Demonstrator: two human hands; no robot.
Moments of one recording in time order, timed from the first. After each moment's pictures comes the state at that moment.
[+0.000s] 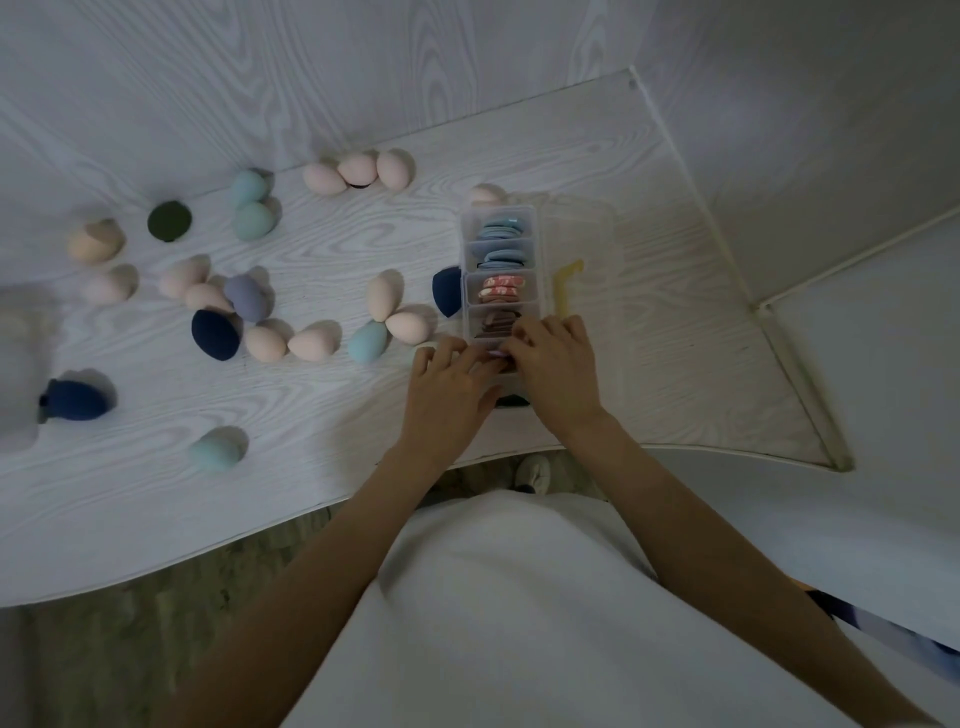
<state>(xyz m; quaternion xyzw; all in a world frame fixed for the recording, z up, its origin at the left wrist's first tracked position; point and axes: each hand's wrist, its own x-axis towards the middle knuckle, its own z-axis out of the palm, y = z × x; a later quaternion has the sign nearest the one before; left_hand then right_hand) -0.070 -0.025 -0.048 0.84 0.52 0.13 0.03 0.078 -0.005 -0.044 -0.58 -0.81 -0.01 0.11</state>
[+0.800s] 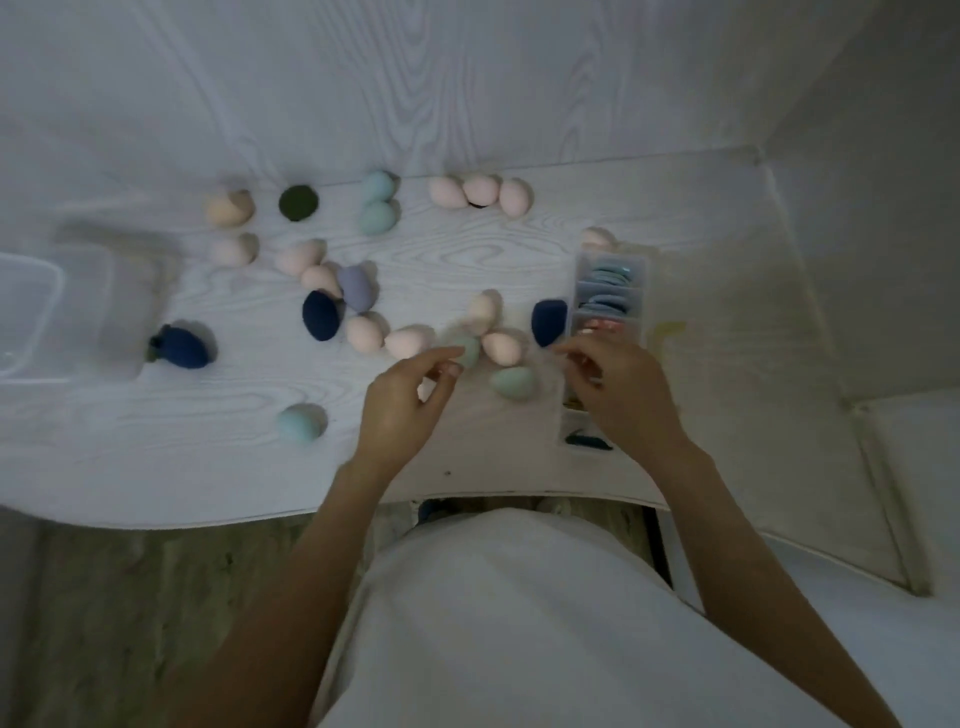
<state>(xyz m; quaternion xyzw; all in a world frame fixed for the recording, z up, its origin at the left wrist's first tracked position) -0.189 -0.035 -0.022 0.62 0.68 0.31 0.25 0.037 0.016 0.011 -0.53 -0.79 0.24 0.19</state>
